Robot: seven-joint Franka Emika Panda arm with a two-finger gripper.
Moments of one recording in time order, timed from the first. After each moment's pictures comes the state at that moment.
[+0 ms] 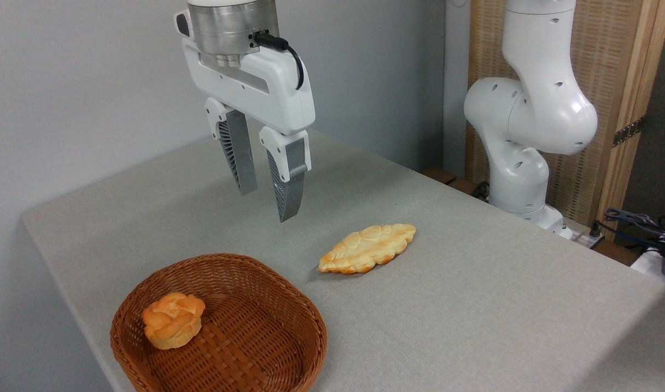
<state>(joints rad) 0.00 -0.03 0.00 -1.64 -0.05 1.65 0.75</state>
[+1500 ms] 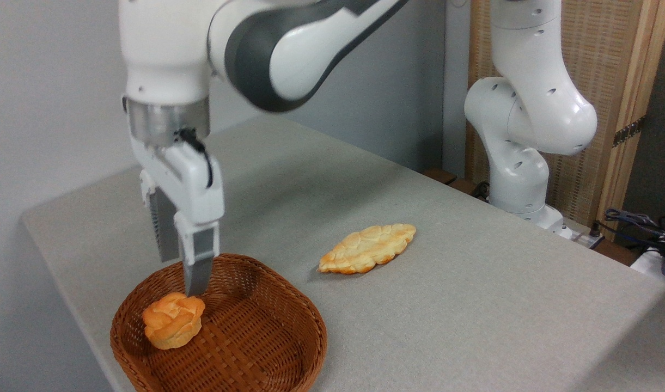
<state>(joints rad) -0.02 0.20 -0.09 -1.65 -0.05 2.07 0.75</state>
